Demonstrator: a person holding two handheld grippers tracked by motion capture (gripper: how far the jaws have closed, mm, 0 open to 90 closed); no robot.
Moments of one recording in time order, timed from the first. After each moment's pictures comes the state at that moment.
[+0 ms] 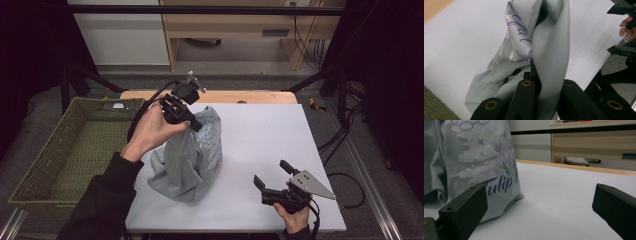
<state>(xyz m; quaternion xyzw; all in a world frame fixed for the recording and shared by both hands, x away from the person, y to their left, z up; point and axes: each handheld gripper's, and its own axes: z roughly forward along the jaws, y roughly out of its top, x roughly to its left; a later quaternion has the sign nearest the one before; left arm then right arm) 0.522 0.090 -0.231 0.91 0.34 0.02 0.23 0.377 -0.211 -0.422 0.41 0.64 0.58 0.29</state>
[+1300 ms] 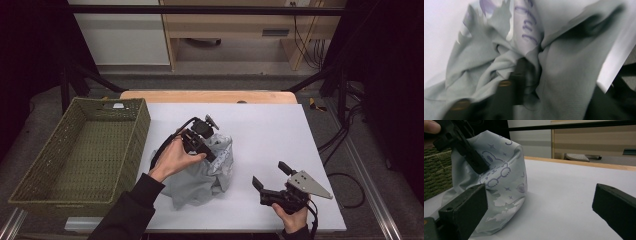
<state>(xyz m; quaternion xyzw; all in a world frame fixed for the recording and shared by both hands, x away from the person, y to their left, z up) 0.525 0.061 -0.344 0.92 0.31 -0.02 0.22 0.379 -0.209 -0.428 0.42 0.65 0.57 0.28</state>
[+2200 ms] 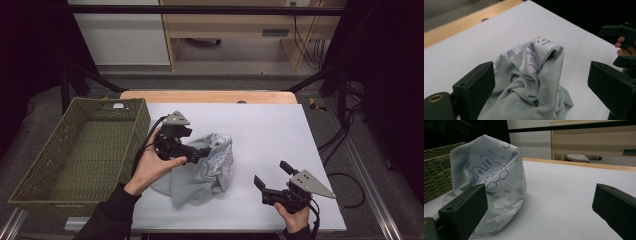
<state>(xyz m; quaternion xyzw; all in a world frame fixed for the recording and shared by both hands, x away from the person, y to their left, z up) 0.478 0.123 -0.317 0.83 0.31 0.10 0.45 0.379 -0.213 -0.426 0.42 0.65 0.57 0.28</state>
